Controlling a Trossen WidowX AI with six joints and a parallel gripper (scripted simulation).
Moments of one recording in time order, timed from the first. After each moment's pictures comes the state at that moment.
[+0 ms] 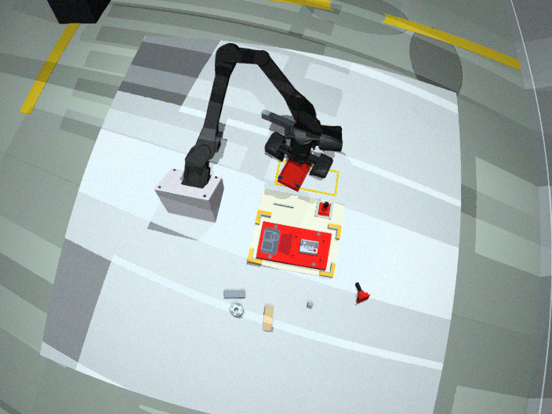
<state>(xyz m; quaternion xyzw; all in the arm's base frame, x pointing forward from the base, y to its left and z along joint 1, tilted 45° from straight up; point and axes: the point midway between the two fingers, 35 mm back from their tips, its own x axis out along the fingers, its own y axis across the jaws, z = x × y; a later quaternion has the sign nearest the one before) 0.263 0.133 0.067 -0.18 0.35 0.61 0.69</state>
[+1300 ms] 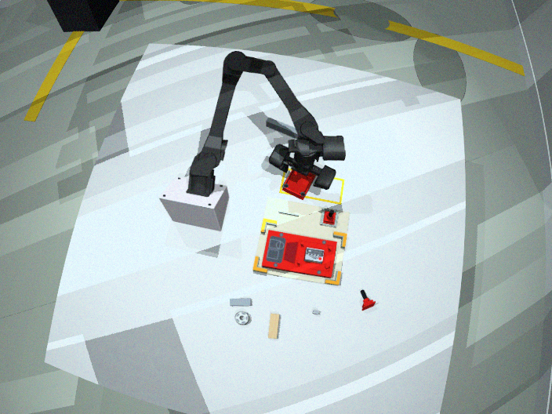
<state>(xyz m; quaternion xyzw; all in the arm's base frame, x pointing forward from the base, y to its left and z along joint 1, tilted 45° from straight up) 0.261 0.150 0.050 -0.18 0.35 0.61 0.69</state>
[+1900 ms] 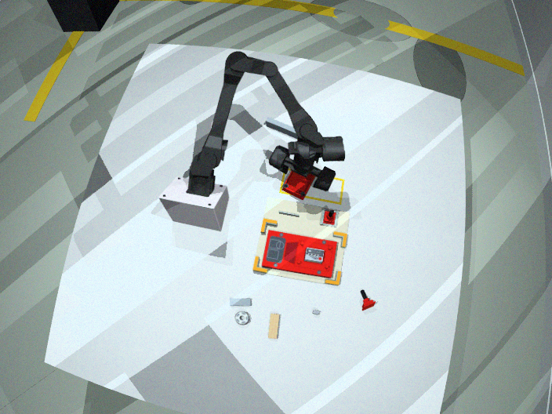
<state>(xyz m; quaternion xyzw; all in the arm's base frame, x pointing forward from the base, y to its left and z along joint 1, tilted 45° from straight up) 0.261 0.157 0.044 -0.18 0.35 0.61 0.69</state>
